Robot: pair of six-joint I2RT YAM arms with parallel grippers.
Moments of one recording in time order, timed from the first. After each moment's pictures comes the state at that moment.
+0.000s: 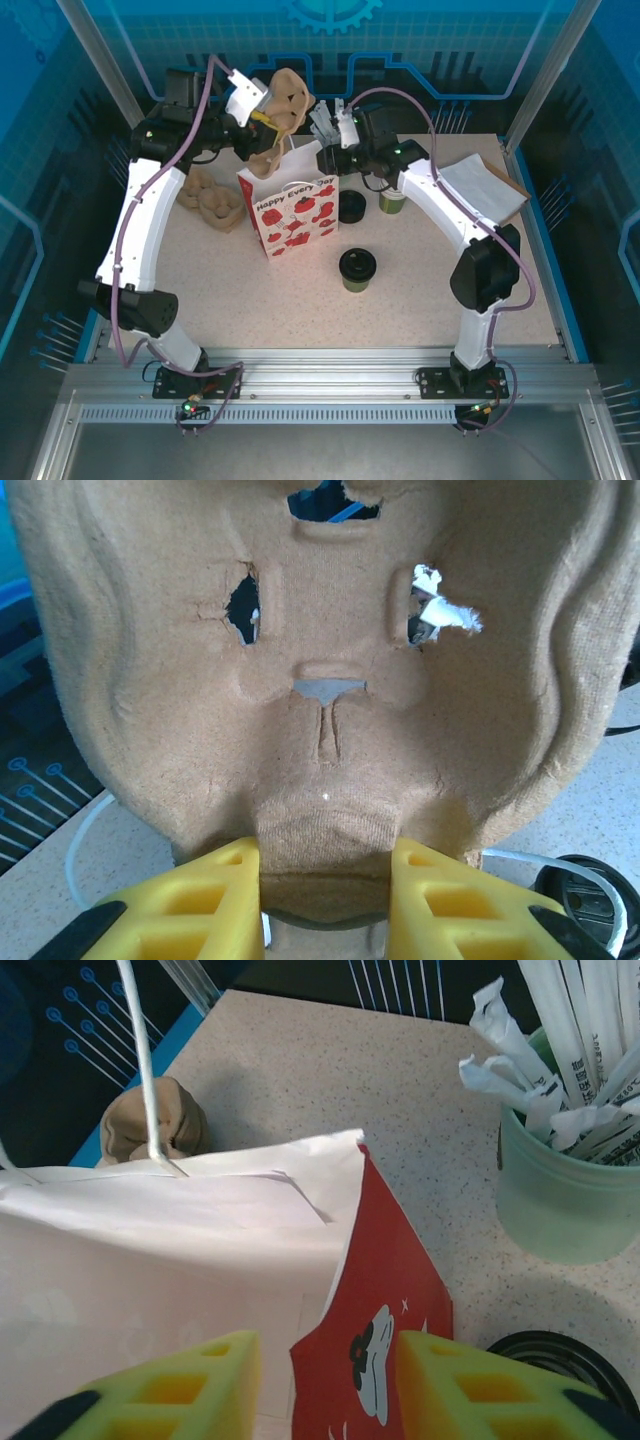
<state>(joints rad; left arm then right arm) -0.18 1.66 2.07 -0.97 0.54 0.35 0.50 1.91 1.87 -0.62 -0.26 0.24</state>
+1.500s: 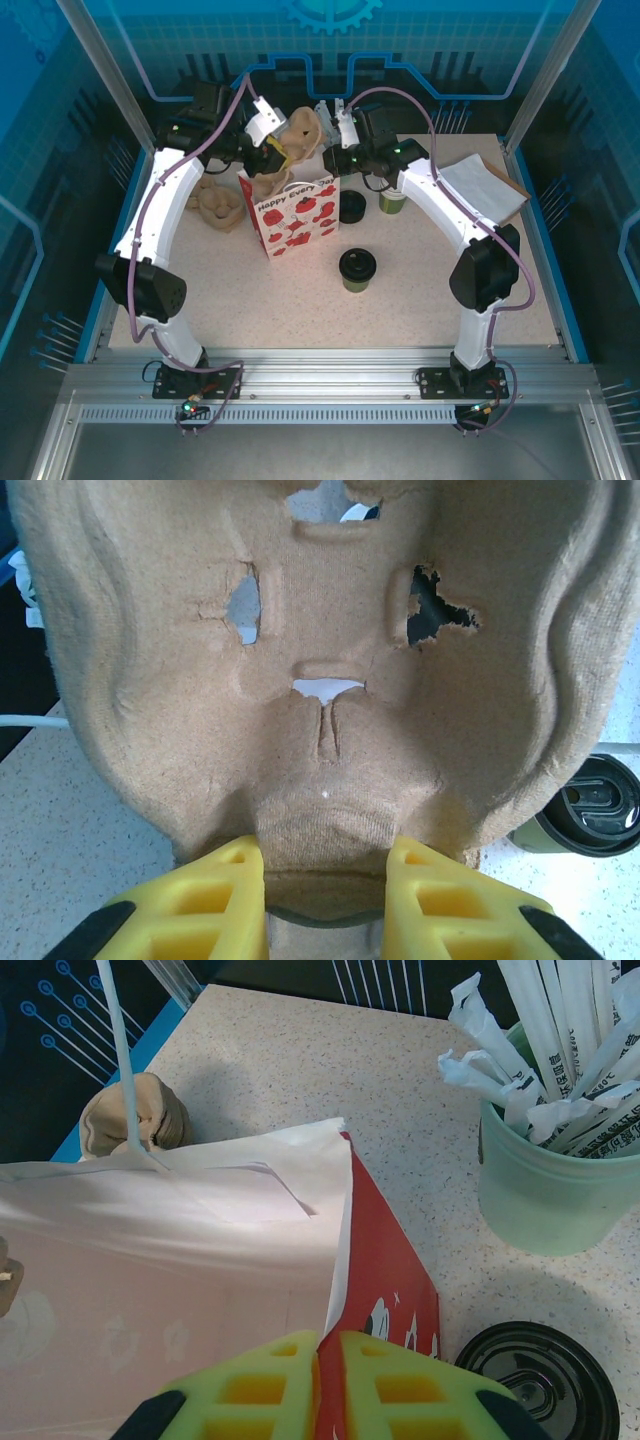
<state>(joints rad) -0.18 1.77 2.02 -1.08 0.61 0.57 0.50 1.91 1.89 -0.65 -0.22 0.23</state>
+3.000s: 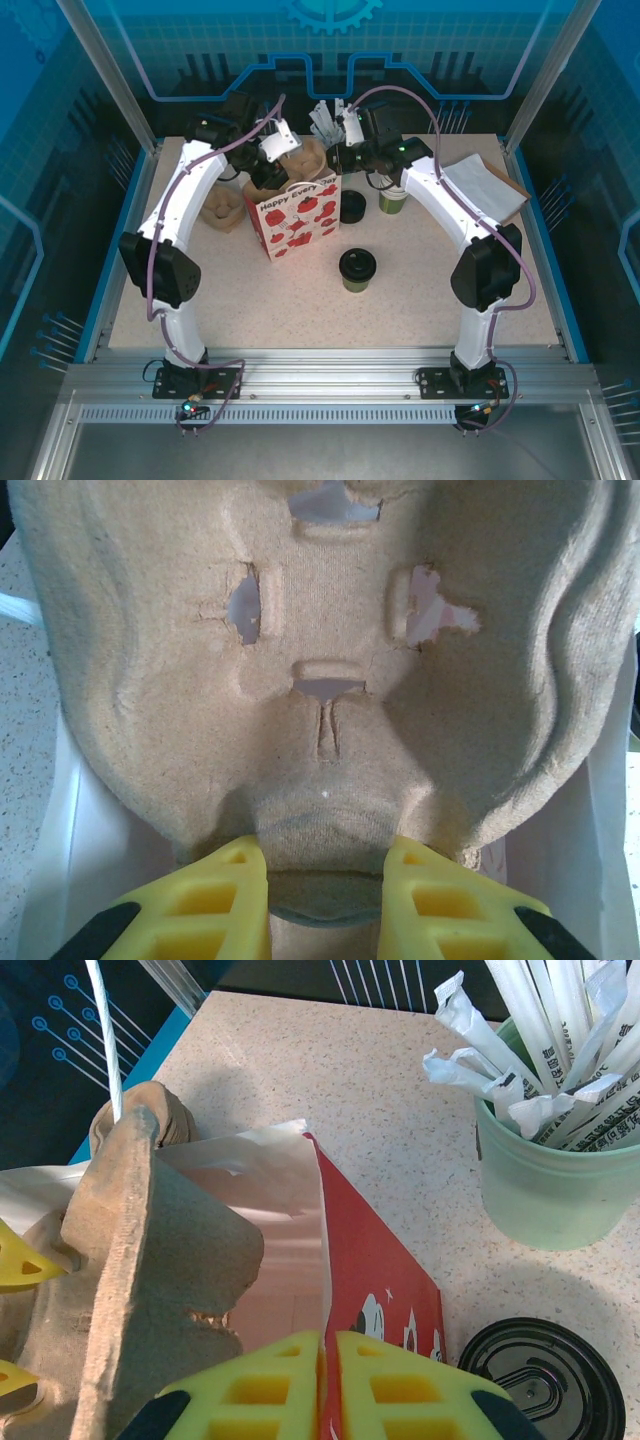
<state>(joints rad) -0.24 1.91 2.10 -1.27 0.36 0.64 0.47 1.91 1.89 -0.65 -0.27 0.26</state>
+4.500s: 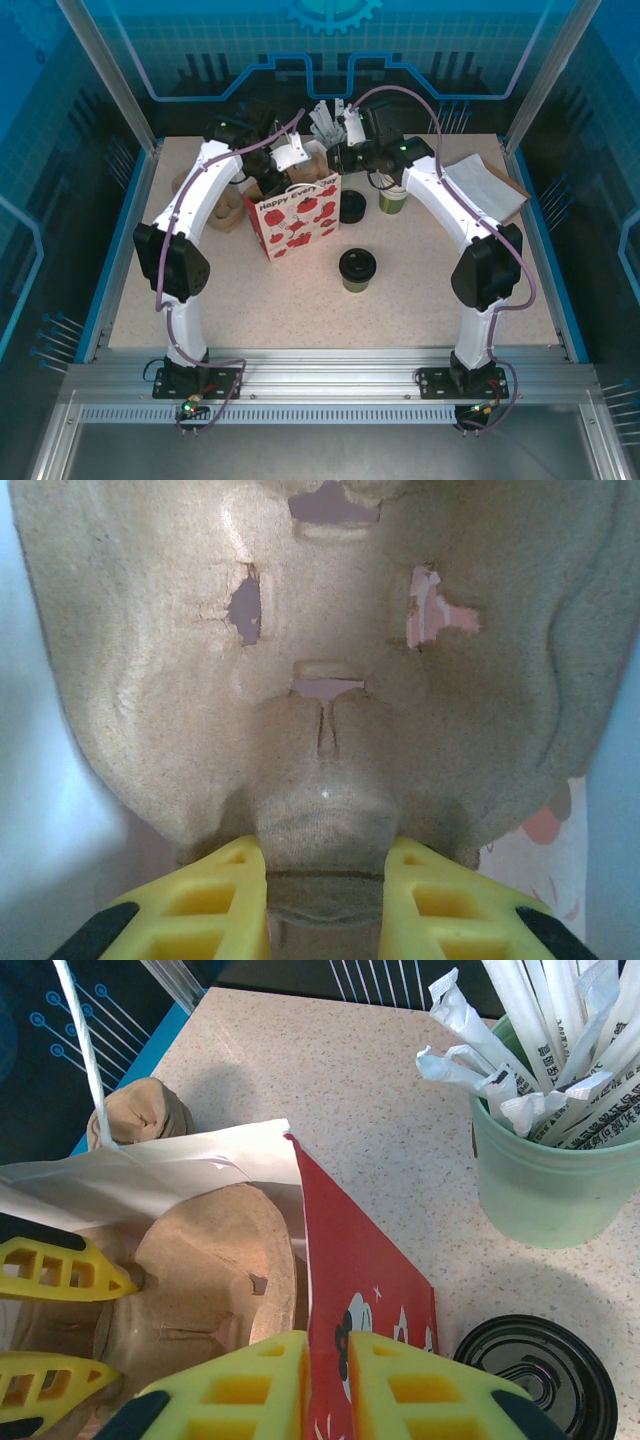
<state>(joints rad) -0.29 1.98 2.11 -1.31 0.24 0.68 0.46 1.91 1.89 -0.65 -0.28 0.25</state>
